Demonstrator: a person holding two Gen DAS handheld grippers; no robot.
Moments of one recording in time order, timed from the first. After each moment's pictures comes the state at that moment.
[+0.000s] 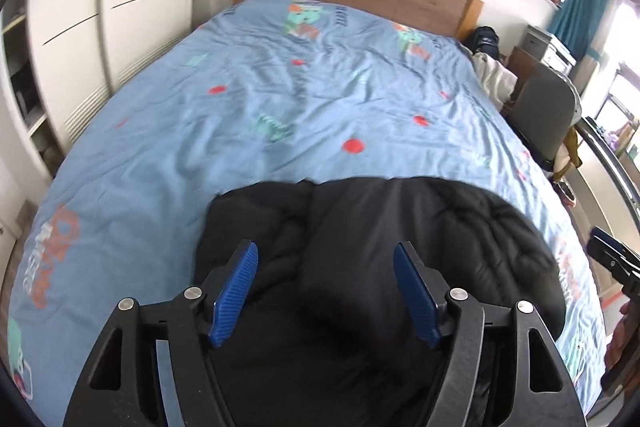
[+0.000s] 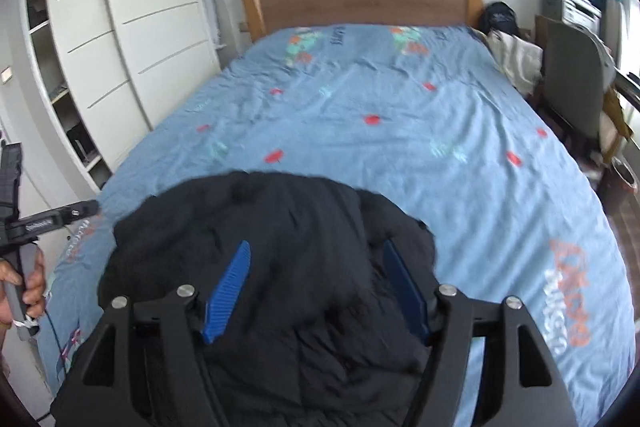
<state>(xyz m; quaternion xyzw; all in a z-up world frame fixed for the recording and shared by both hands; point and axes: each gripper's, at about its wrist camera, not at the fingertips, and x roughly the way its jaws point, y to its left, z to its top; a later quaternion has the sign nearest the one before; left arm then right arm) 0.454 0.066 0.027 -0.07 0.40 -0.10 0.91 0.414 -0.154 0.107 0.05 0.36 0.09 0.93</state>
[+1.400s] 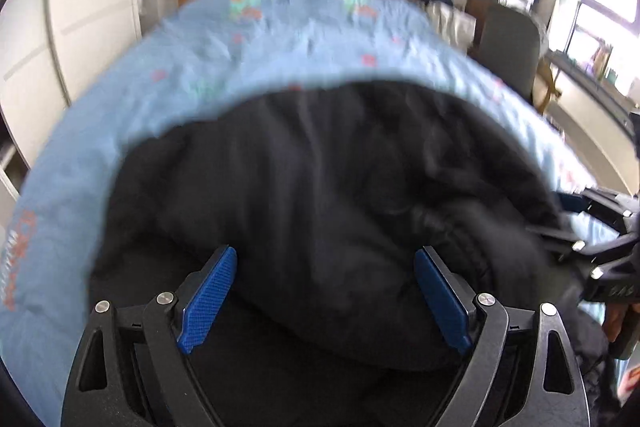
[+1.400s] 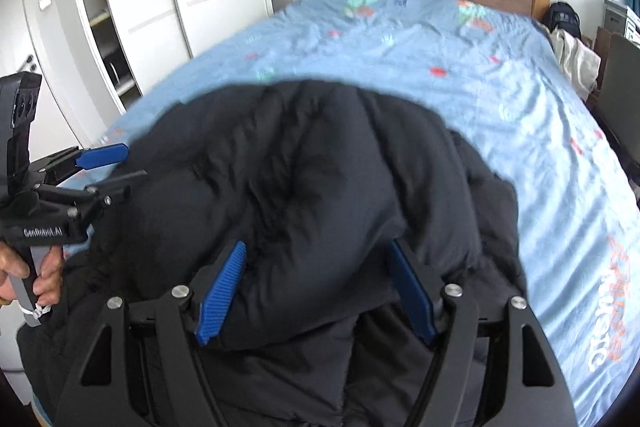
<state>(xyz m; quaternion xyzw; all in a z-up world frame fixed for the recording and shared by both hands) 0.397 -0.009 -0.072 0.02 0.42 -0.15 0.89 0.390 -0.130 -0.008 0.00 0.43 0.14 0.89</state>
